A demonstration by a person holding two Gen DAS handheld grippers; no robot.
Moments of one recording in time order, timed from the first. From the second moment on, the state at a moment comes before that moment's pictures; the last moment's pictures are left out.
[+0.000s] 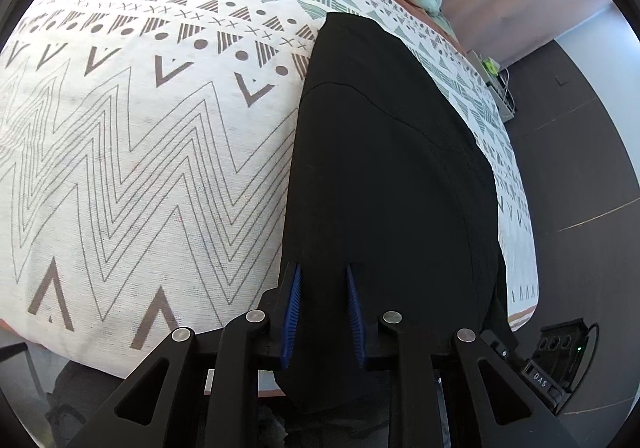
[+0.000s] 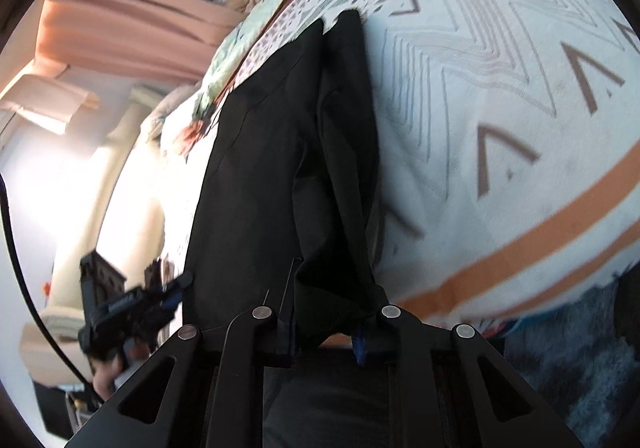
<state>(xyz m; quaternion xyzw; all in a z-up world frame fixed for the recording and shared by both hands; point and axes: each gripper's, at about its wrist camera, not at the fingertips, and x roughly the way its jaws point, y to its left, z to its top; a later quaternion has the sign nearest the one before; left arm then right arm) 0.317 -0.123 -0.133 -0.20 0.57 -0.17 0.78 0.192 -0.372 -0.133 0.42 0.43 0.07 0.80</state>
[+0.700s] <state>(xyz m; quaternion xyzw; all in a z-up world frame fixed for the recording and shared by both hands) 0.373 -0.126 -0.137 -0.20 0.57 -0.17 0.78 0.246 -0.439 -0.120 0.41 0.43 0.05 0.81</state>
